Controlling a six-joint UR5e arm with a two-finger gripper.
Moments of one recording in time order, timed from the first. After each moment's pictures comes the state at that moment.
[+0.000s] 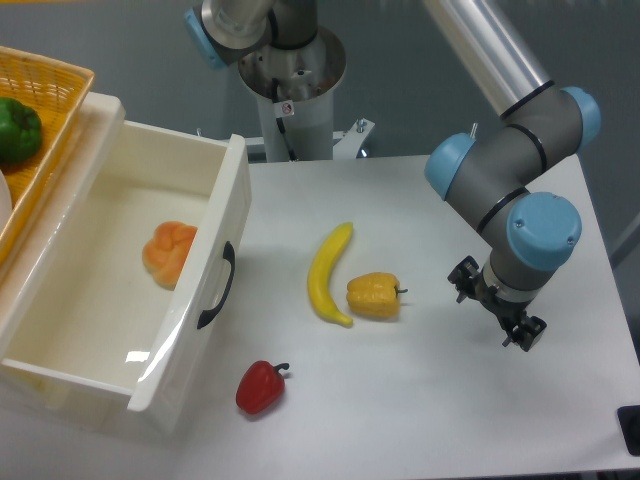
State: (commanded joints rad) arm 2.66 -2.19 -1.32 -1.22 1.58 1.48
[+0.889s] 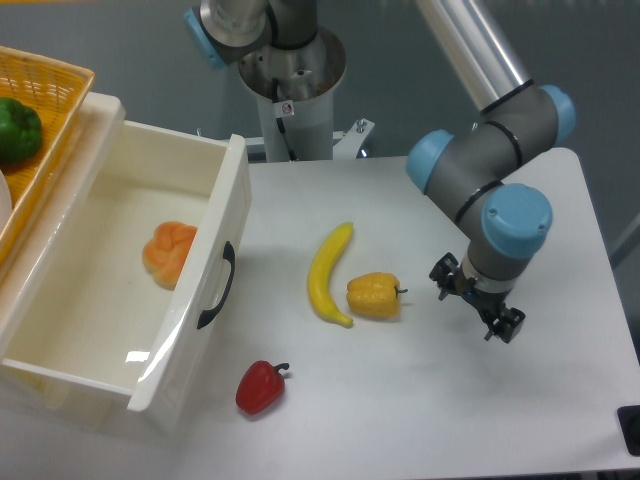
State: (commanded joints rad) arm 2.65 -2.12 -1.51 -1.04 1.54 1.23
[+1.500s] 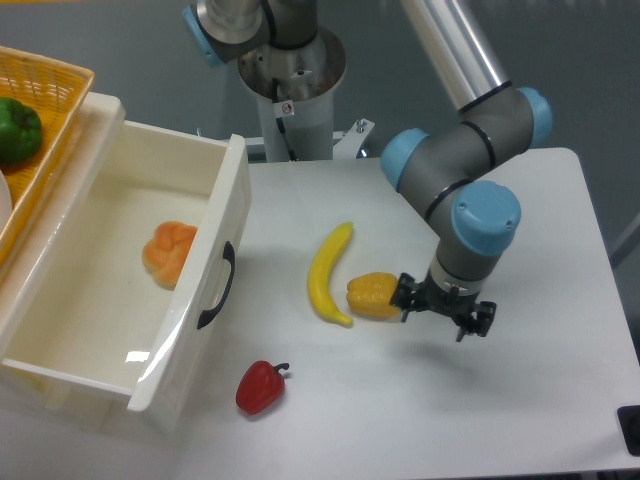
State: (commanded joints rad) arm 2.58 -2.06 -1.54 -1.05 1.33 0.76
